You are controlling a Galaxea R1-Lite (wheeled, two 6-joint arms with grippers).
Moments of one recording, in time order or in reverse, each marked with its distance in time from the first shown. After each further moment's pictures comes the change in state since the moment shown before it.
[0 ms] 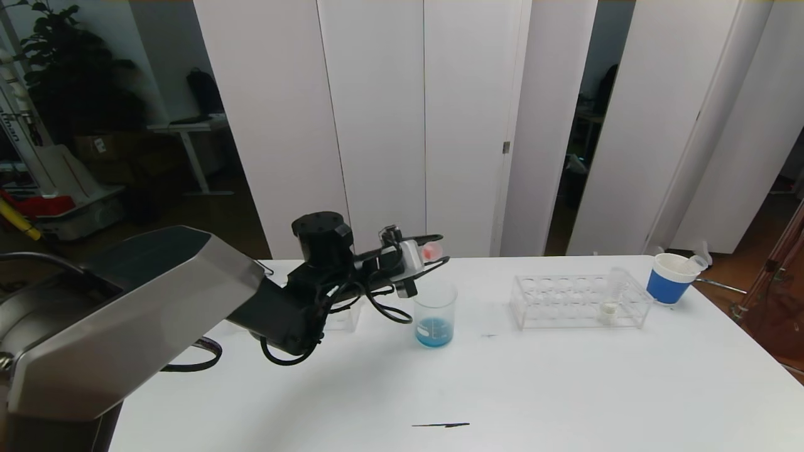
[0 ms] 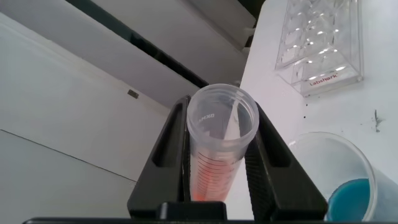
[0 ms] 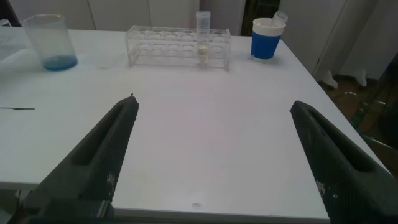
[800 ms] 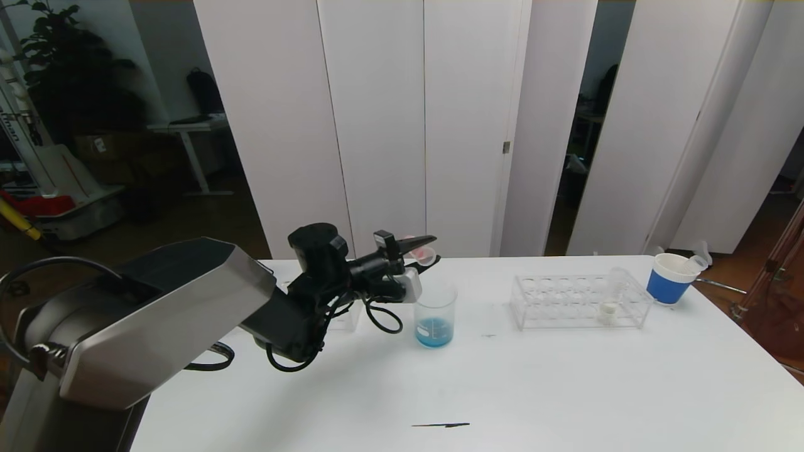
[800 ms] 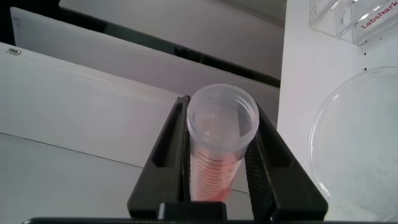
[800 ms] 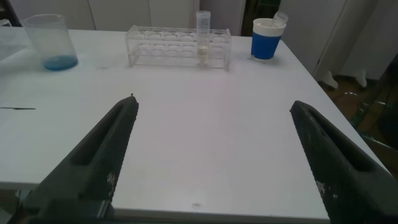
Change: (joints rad) left arm 0.023 0.072 0.001 -0.152 0.006 0.309; right arm 0.000 0.000 0.000 0.000 0.000 0.000
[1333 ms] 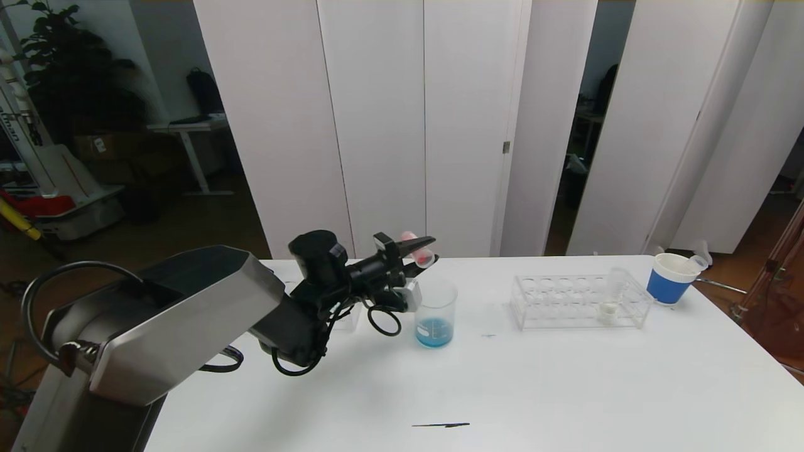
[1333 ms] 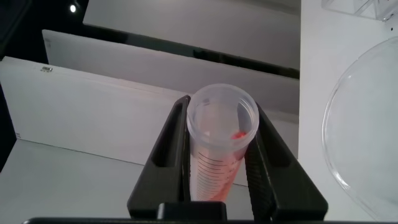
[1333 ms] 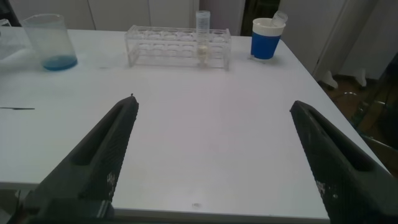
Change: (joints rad) left arm 0.008 0.051 -0.013 -0.090 0.002 0.098; right arm 0.000 0.000 0.000 0.000 0.000 0.000
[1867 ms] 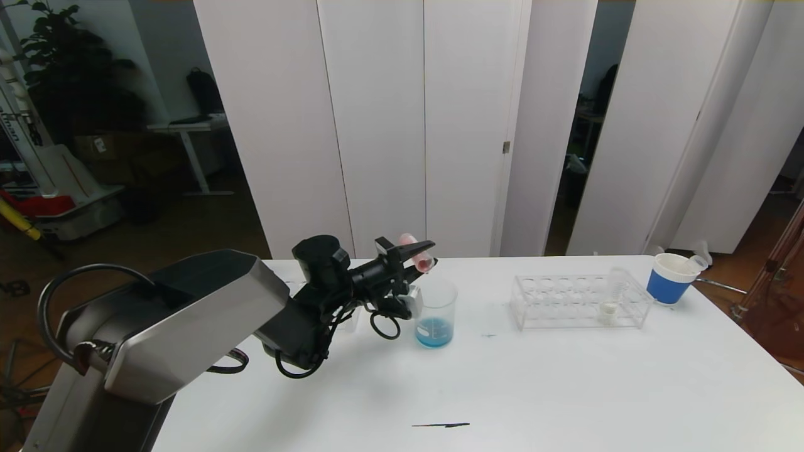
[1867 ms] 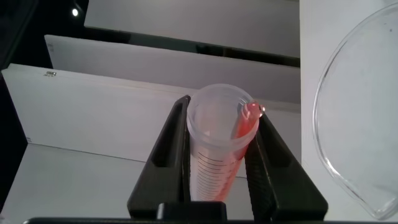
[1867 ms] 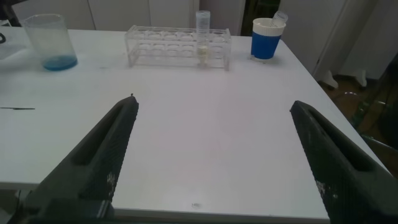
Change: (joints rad) left arm 0.001 0.026 -0.007 -0.005 0.018 0.072; right arm 0.000 0.000 0.000 0.000 0.000 0.000
